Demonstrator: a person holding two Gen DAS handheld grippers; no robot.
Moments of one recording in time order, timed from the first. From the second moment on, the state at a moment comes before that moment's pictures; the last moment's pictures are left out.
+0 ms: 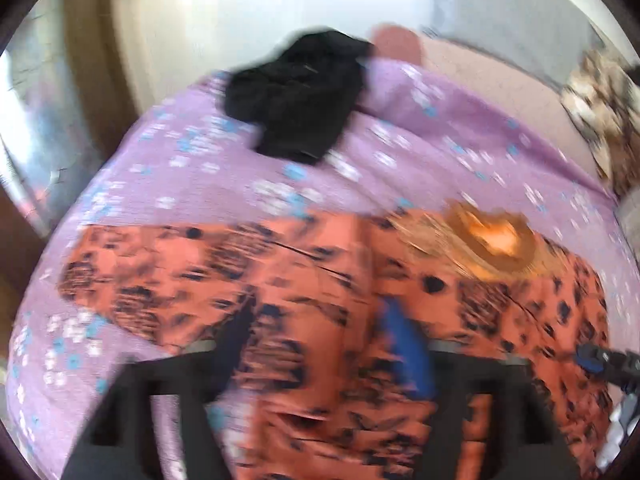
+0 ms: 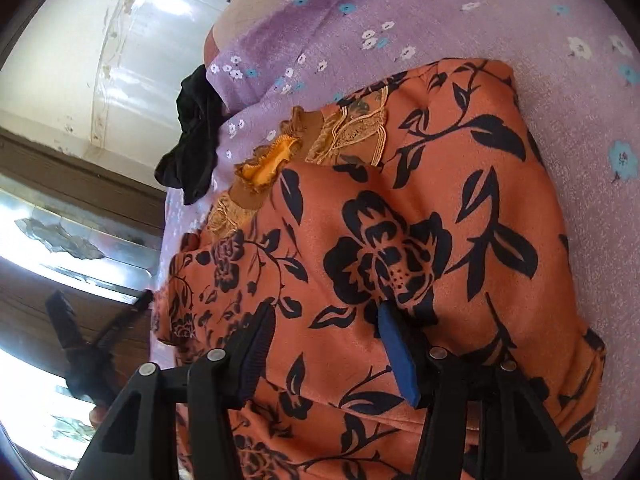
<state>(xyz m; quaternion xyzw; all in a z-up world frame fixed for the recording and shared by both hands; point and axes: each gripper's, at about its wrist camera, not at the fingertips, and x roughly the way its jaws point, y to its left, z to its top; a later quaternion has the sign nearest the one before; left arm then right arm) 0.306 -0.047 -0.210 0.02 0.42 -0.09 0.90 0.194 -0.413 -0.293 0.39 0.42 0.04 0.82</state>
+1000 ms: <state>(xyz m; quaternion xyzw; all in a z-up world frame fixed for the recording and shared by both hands) 0.383 0.202 -0.319 -0.46 0.43 0.03 0.78 0.200 -0.405 -0.294 0.37 0.42 0.04 0.83</state>
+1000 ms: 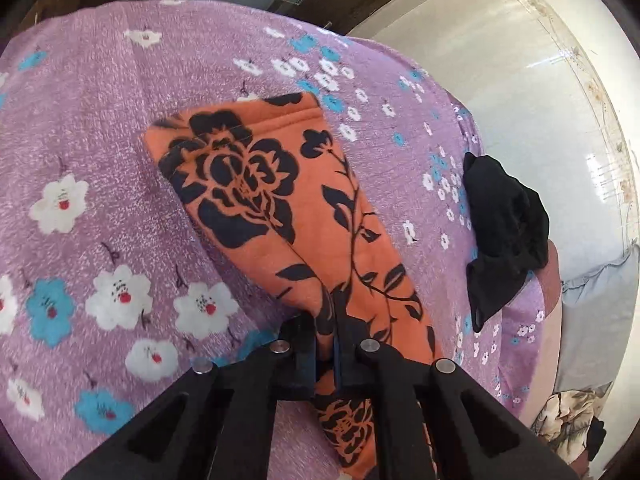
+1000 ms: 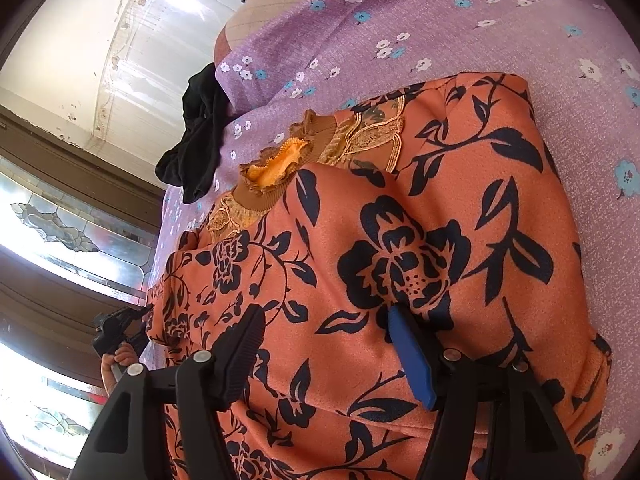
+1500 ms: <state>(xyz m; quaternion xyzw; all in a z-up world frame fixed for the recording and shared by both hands) 0.328 -0.040 -0.133 -0.13 0.36 -0.16 0.91 0.185 -0.421 -0.257 0.39 0.34 0.03 0.86</state>
